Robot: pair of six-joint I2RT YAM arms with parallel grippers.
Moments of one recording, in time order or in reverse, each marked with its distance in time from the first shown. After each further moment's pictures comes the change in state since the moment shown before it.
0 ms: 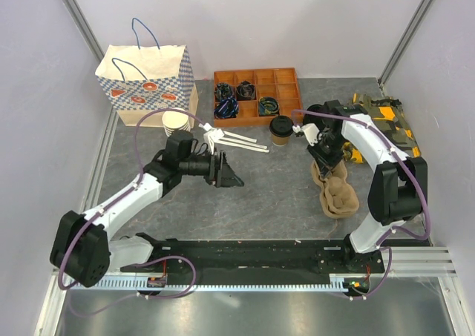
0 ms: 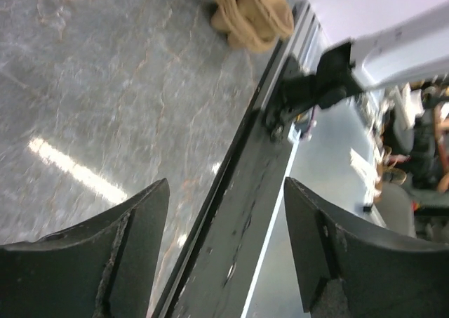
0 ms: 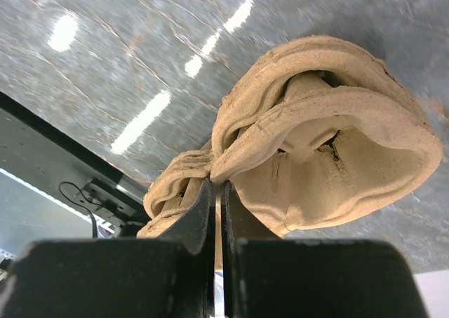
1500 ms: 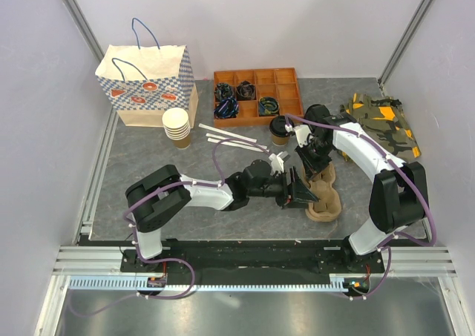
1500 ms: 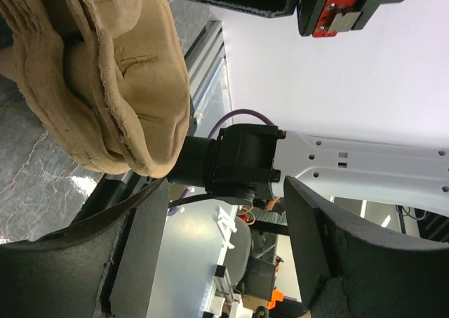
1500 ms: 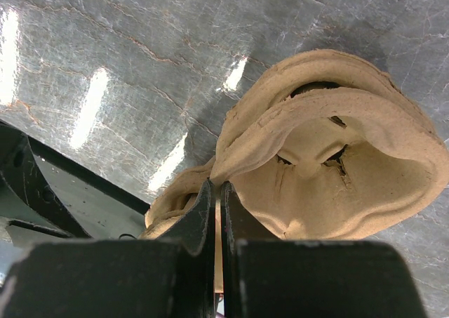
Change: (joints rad) left arm -0.586 0.653 0.180 0.788 -0.421 -0.922; right arm 0.129 -0.058 -0.093 0.165 -0.023 0.308
